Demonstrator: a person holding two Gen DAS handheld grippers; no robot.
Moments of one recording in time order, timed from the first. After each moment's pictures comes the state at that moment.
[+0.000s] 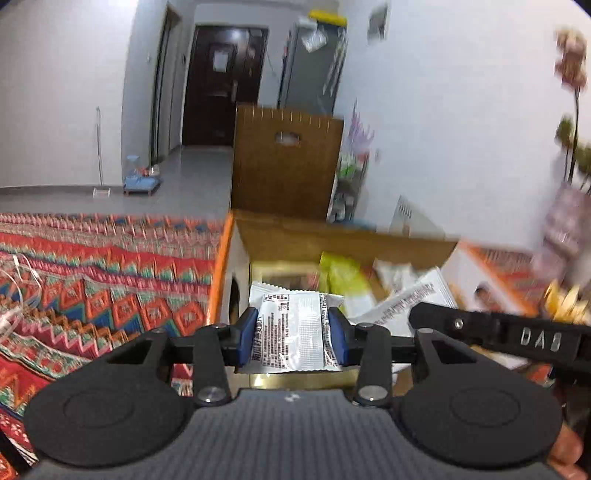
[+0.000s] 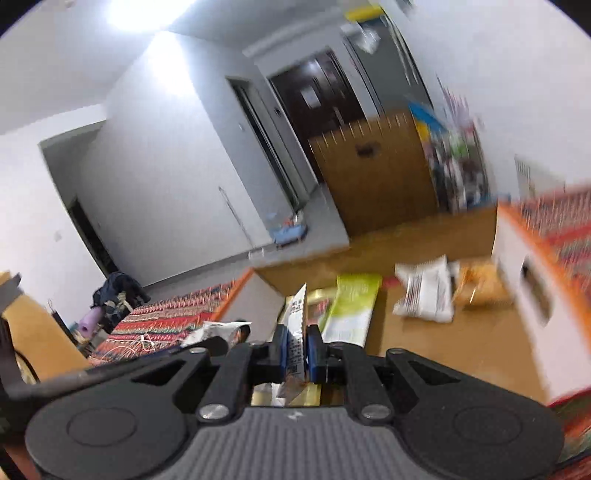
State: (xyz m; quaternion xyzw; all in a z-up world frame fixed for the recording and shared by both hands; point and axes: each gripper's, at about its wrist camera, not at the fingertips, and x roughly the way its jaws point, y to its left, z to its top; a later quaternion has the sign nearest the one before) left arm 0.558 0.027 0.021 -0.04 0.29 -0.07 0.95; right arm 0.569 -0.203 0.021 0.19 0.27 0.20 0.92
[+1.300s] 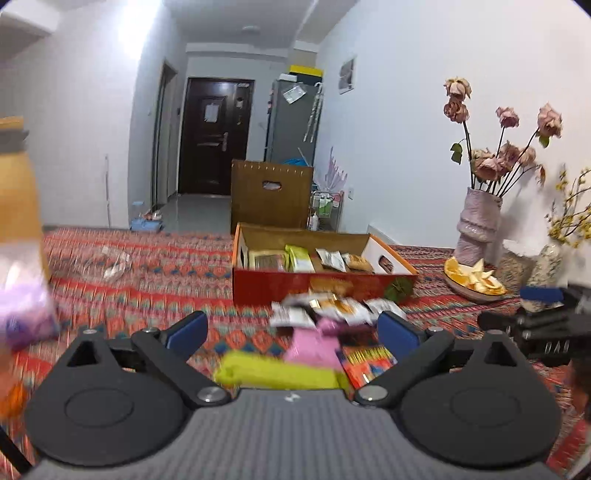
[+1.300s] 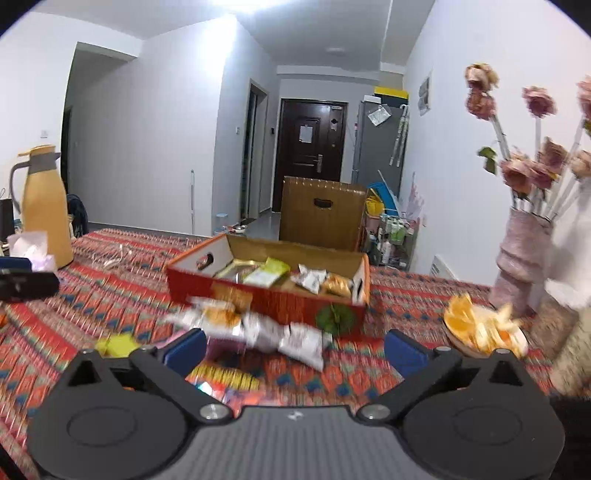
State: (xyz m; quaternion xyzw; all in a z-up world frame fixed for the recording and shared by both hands) left arm 0.223 0.036 0.087 -0.04 0.20 -0.08 0.98; right arm 0.268 -0.251 0.080 -0.06 0.19 0.10 0.97
